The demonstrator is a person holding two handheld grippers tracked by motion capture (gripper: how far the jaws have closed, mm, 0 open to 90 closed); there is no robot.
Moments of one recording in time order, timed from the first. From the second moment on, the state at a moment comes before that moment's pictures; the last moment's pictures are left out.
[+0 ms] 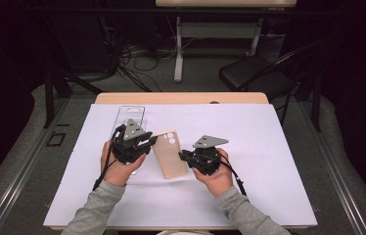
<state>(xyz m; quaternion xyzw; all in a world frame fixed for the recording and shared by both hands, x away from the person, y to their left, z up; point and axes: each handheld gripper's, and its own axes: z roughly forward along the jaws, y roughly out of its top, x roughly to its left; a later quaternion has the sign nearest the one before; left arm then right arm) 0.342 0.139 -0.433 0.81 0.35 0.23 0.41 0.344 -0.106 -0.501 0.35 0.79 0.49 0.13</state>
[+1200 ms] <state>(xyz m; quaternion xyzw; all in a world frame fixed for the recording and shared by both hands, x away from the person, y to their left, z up) 0.343 0.141 -0.432 0.82 0.36 0.22 0.40 0.344 -0.105 -0.503 0.35 0.79 0.49 0.13</state>
